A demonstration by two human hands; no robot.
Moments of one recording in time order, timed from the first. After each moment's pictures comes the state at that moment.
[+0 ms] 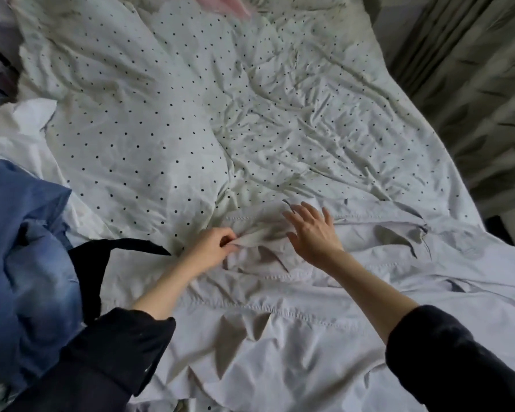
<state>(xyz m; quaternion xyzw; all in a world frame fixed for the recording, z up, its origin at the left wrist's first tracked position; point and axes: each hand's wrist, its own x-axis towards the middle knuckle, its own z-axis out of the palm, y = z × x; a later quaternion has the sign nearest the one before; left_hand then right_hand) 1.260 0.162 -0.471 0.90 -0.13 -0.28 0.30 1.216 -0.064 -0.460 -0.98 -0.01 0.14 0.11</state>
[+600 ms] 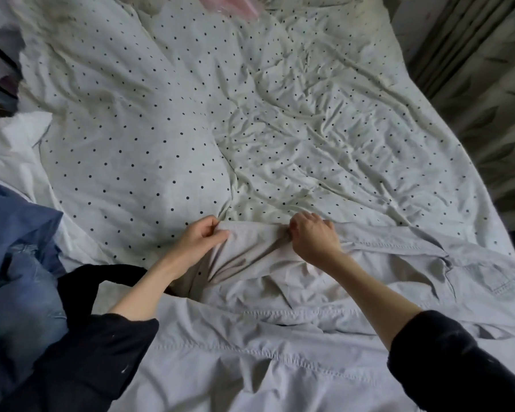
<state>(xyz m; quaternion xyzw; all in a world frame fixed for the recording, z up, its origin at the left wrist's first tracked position) 1.326 0.160 -0.469 0.80 -0.02 -0.27 0.53 1.288 -0.074 -0.473 -0.97 0.05 0.12 0.18</state>
